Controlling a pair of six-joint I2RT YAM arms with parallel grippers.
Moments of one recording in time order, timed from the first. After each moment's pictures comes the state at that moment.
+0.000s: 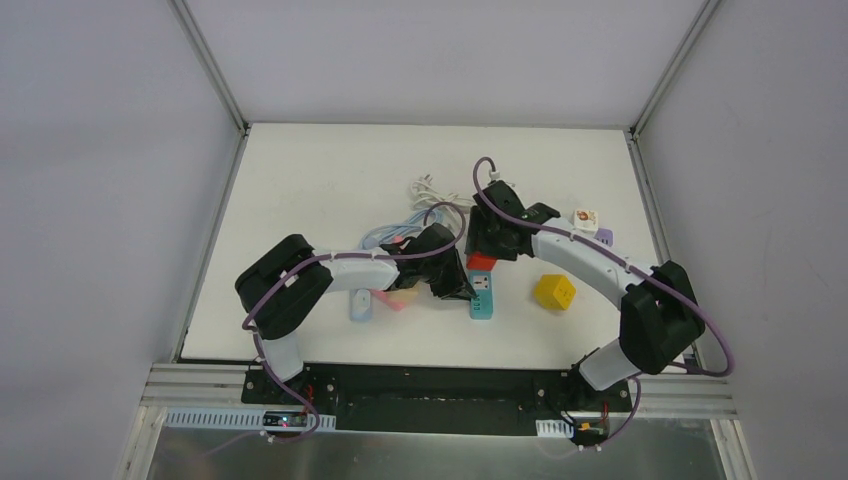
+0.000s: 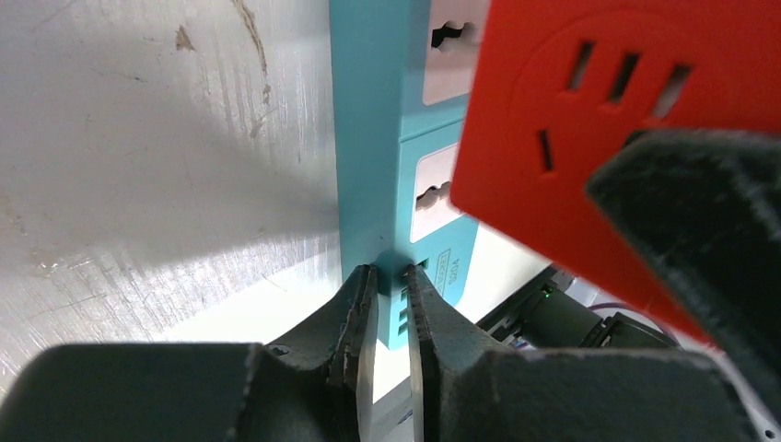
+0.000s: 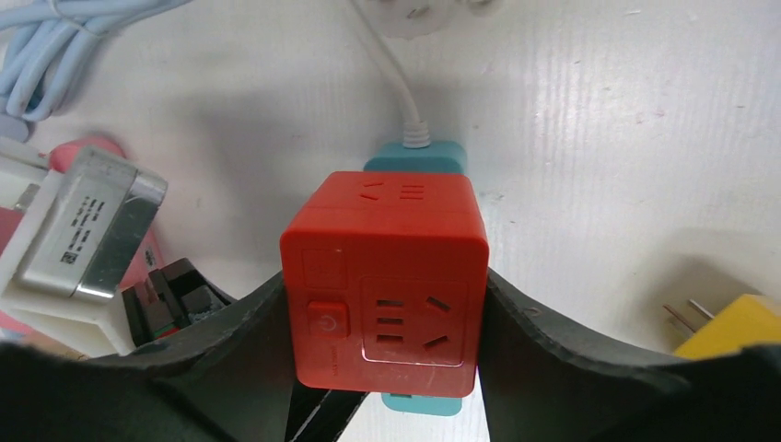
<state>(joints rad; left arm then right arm) -0.91 1.79 0.95 0.00 0.18 -1.11 0.66 1.53 1.12 -0.65 0.16 0.68</state>
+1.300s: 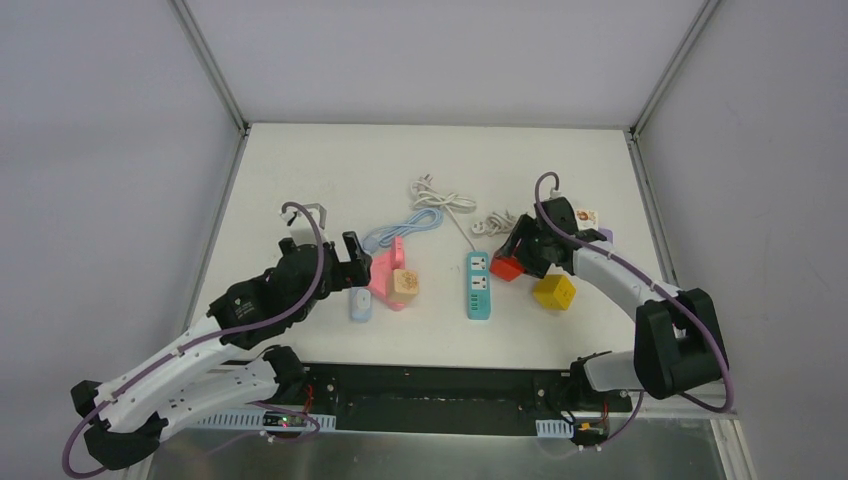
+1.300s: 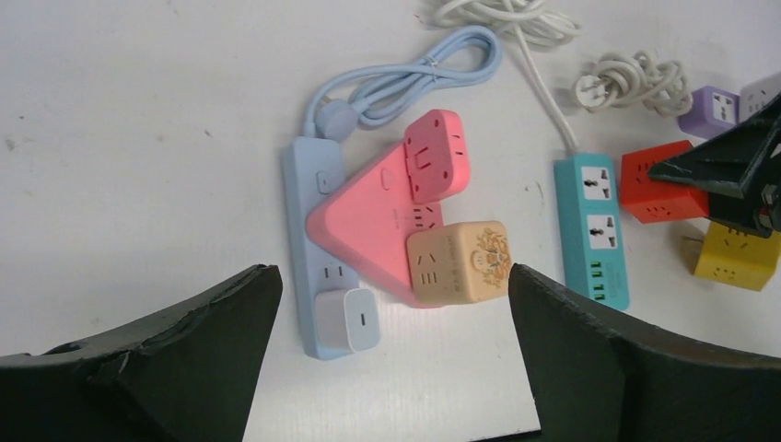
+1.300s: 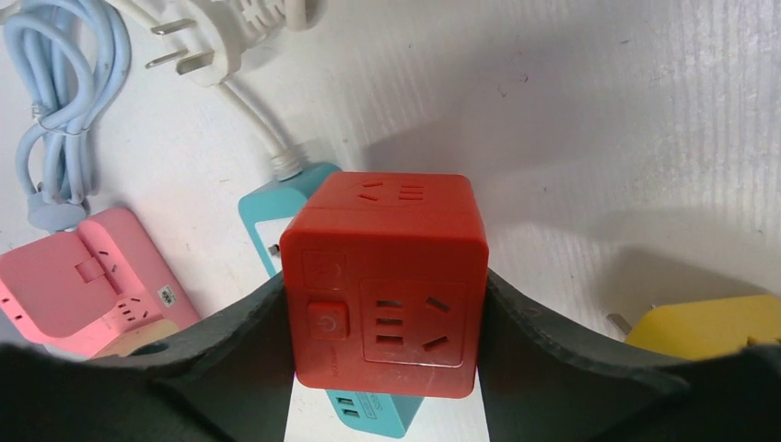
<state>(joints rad) -0.92 0.69 0.83 -0.69 -0.60 -0.67 0.34 1.34 0.78 -0.43 -0.10 0.79</state>
